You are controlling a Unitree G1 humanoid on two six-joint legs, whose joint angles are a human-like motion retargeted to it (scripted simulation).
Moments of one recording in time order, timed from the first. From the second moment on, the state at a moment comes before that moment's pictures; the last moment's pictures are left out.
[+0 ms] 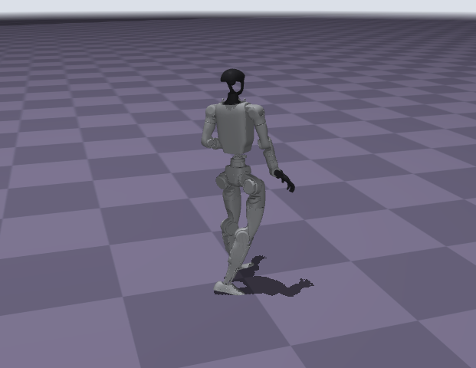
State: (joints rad) left arm 0.26 0.22 -0.41 -0.12 -0.80 -0.42 0.57; right arm -0.09 -0.21 0.50 1.36 -0.43 -0.02 -0.57; waist 0.18 -0.01 -0.09; left_leg -0.15 0.03 -0.16 -0.06 -0.07 -0.25; right_leg 0.21 -0.04 -0.80 0.18 -0.11 -0.16
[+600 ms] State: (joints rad) left arm 0.28 0.29 -0.40 -0.01 -0.81 -0.36 0.55; right arm -0.18 -0.27 0.44 1.35 -0.44 0.02 -0.57; waist 0.25 -0.01 0.04; left_leg -0.18 0.10 0.33 0.23 -0.36 0.05; right_leg 0.20 0.06 -1.15 -0.03 0.01 -0.17
